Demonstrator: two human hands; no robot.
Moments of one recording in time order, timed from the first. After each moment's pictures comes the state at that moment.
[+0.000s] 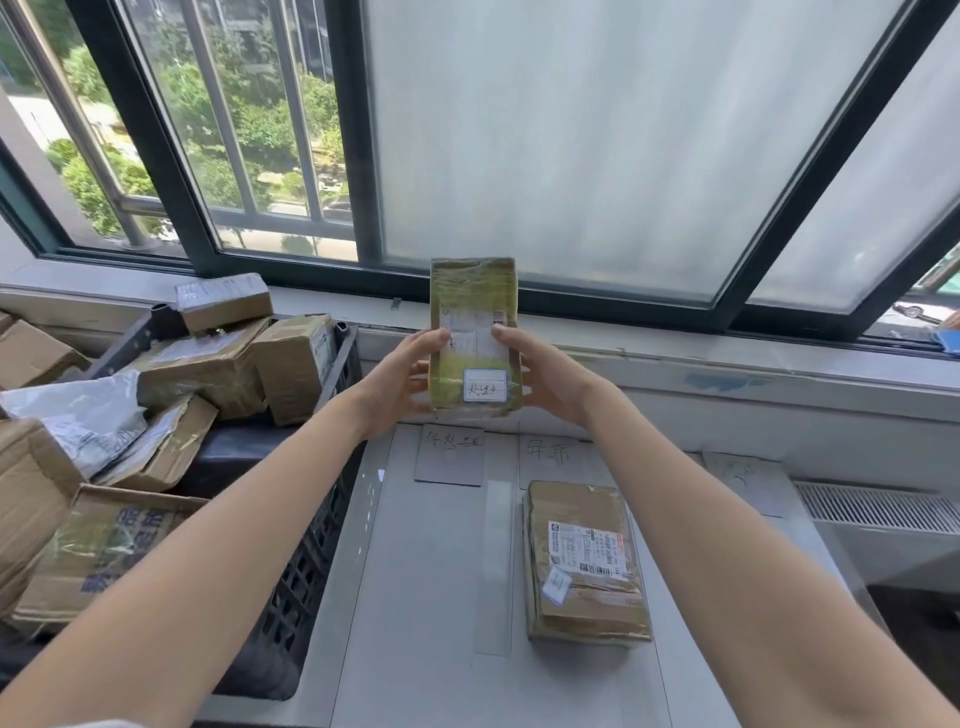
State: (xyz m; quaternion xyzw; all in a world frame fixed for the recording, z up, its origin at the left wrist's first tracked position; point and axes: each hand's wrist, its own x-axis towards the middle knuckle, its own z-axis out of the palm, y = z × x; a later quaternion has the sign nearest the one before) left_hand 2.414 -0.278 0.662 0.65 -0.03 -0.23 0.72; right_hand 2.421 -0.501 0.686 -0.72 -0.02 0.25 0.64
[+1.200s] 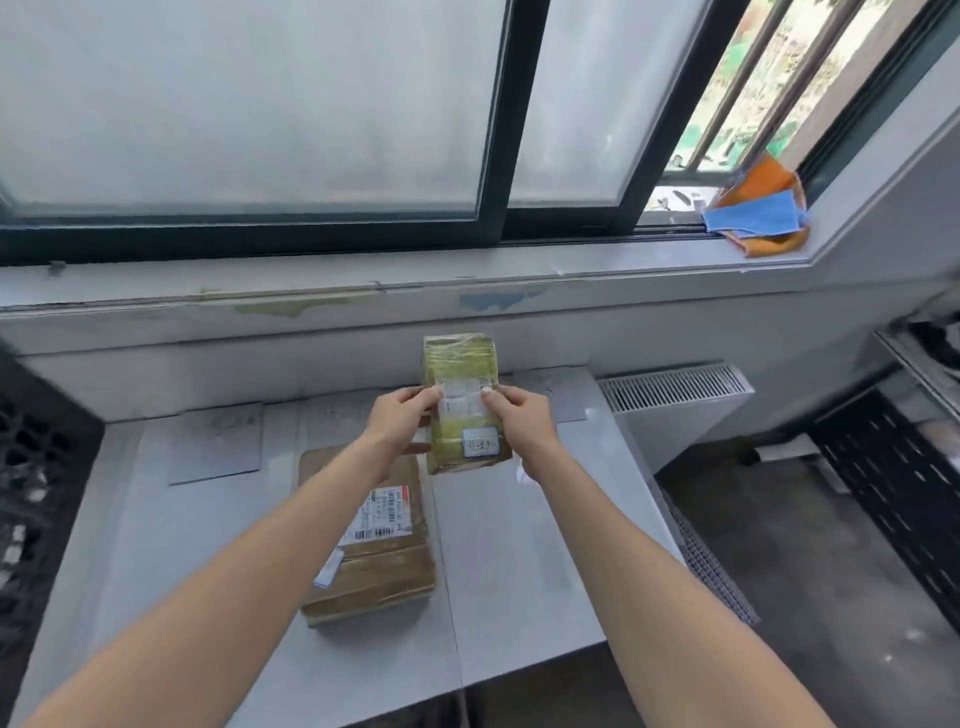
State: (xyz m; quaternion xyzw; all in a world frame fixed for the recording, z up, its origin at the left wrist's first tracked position) left_hand 2.374 -0.634 0.552 0.70 0.08 -0.27 0.66; right_hand 2.322 -0.799 0.554 -0.70 0.29 -0.01 0.65
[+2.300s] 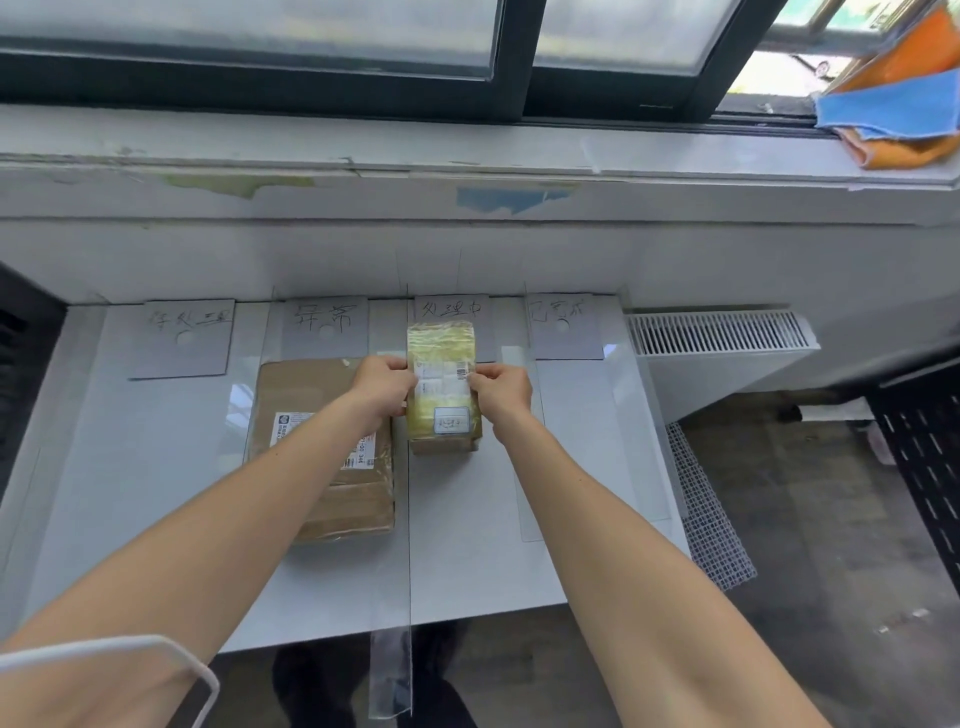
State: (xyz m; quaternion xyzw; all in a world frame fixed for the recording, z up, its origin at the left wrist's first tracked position) left_hand 2.375 -0.674 0.465 0.78 0.18 -0.28 0.53; right_hand 2.347 -0.826 0.432 -0.73 0.39 0.09 0.55
